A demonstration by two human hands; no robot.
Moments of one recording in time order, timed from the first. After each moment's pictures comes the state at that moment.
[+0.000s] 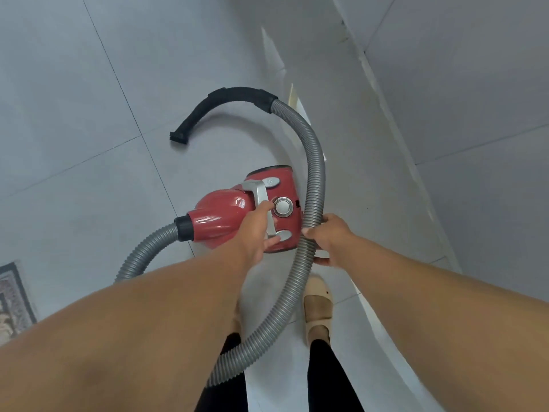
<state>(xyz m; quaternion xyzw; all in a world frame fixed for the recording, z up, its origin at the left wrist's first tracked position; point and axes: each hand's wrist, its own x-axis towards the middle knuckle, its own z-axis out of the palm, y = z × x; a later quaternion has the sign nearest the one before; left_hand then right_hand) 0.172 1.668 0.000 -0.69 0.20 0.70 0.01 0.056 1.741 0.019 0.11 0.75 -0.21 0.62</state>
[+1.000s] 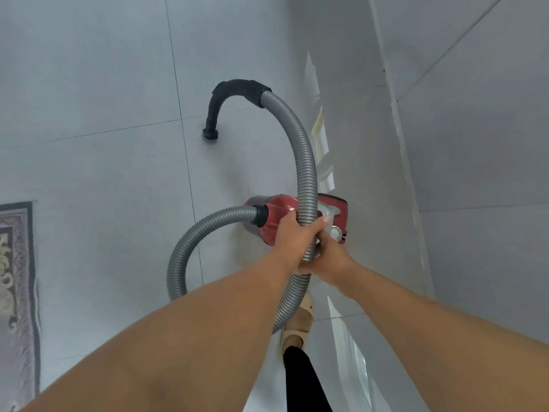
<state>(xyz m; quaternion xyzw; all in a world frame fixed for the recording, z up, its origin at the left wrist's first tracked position) 0.137 1.709 0.044 -0.66 0.35 0.65 -0.10 0.062 1.756 0.070 -0.18 0.68 -0.17 0.69</state>
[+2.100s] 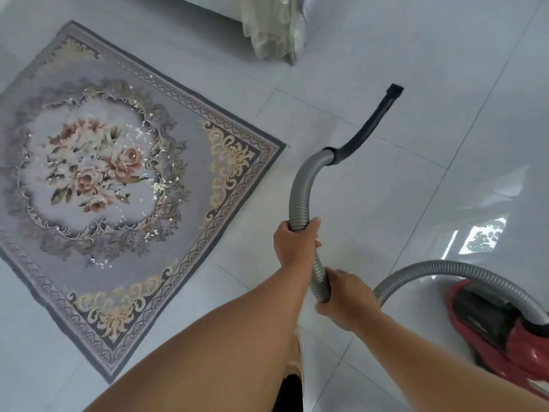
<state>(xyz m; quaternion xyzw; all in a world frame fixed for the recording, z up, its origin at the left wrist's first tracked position) 0.740 1.747 0.110 -0.80 0.00 0.42 -0.43 0.622 1.763 0.105 -0.76 0.48 0.22 0.39</state>
